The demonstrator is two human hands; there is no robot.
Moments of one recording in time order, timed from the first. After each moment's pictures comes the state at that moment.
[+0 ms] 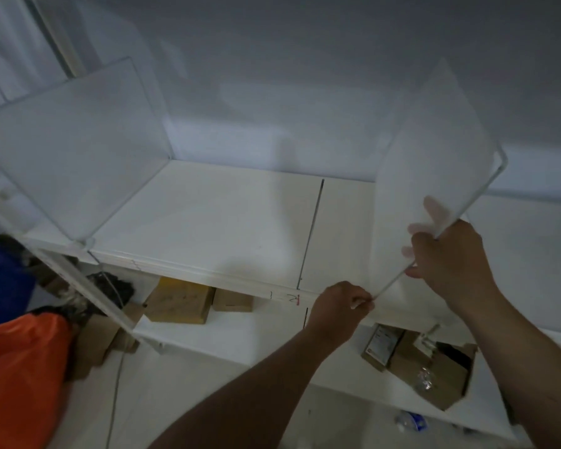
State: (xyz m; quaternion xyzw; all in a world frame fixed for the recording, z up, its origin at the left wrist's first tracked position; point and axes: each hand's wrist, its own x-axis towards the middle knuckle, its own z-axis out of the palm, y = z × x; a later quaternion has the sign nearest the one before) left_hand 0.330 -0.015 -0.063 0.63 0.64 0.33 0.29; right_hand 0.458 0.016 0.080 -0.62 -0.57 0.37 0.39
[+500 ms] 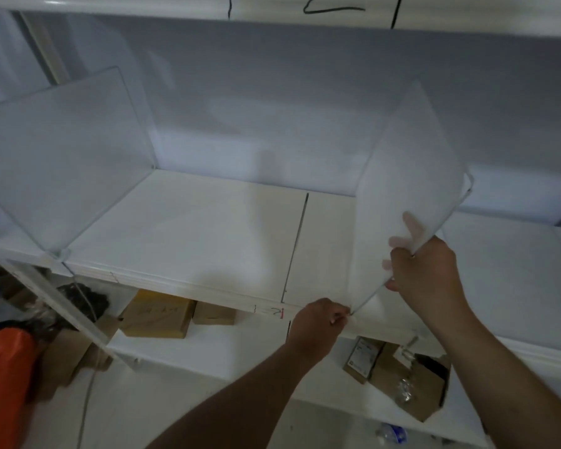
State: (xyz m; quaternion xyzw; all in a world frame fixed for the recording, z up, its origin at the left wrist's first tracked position) left_hand 0.327 -0.012 -0.079 0.64 0.65 0.31 0.27; right_hand 0.455 0.014 0.078 -0.63 -0.59 0.32 0.38
